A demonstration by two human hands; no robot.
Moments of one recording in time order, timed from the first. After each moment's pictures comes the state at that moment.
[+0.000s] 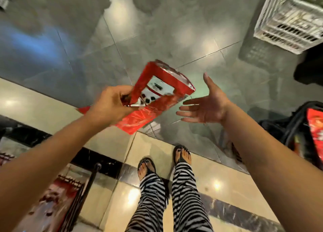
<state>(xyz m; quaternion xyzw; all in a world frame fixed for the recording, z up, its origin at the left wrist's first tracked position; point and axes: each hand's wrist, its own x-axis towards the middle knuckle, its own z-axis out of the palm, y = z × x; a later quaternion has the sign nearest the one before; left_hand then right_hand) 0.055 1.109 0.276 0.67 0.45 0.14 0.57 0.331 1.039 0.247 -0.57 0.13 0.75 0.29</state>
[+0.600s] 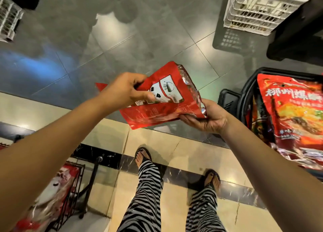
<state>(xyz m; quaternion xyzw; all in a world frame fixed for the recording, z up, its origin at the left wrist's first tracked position) 0.154 1.029 0.371 0.72 0.38 0.00 0.58 0.376 0.879 0.307 -0.36 0.25 0.81 0.38</state>
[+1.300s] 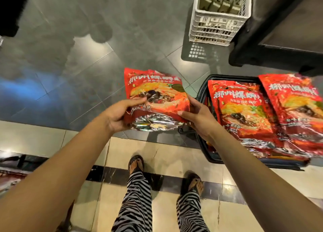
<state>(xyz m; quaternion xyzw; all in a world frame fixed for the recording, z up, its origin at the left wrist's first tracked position) 0.249 0.945 0.389 0.30 0.46 -0.01 0.83 0.438 0.792 0.364 -0.62 -0.14 0.58 0.51</state>
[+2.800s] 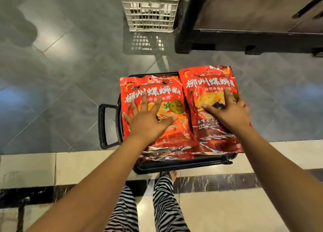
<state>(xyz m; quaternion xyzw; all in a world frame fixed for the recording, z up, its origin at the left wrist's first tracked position) 0.553 0.760 0.316 0.83 0.40 -0.19 0.33 0.761 0.594 0.319 -0.94 -0.15 0.30 0.01</state>
